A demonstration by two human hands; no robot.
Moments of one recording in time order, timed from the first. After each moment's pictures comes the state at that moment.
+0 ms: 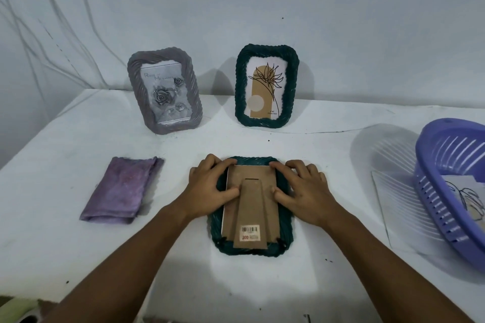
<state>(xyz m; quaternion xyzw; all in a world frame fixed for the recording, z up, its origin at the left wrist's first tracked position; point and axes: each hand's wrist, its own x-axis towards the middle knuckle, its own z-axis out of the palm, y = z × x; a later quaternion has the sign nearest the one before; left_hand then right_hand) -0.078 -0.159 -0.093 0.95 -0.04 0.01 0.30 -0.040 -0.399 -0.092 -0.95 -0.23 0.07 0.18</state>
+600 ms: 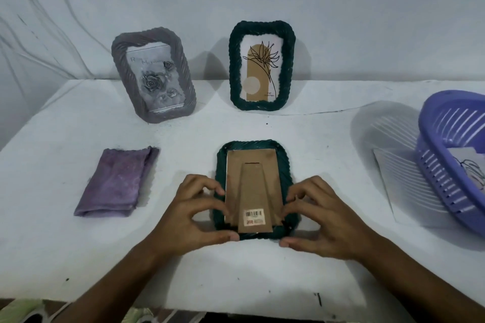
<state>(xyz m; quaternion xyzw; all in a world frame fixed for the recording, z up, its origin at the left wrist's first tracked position) -0.149 -0.143 -0.101 0.89 -0.21 0.11 0.38 -0.105 -0.434 -0.099 -0.85 -0.44 -0.05 0.28</state>
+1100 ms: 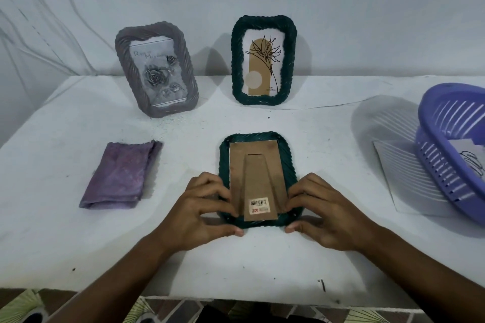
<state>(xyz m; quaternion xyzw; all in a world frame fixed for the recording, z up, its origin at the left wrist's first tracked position) -0.151 -0.145 -0.106 0.88 -0.28 0.12 0.37 -0.108 -0.431 -0.105 -0.82 -0.47 -0.06 0.33</state>
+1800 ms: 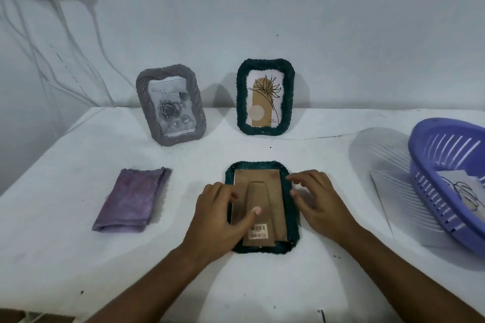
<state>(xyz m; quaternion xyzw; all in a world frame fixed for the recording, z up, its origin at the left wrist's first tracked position) -0.141 -0.185 -0.078 0.93 -0.04 0.13 0.34 -0.067 -0.415 -0.104 -0.89 -0.24 -0.07 0.39</state>
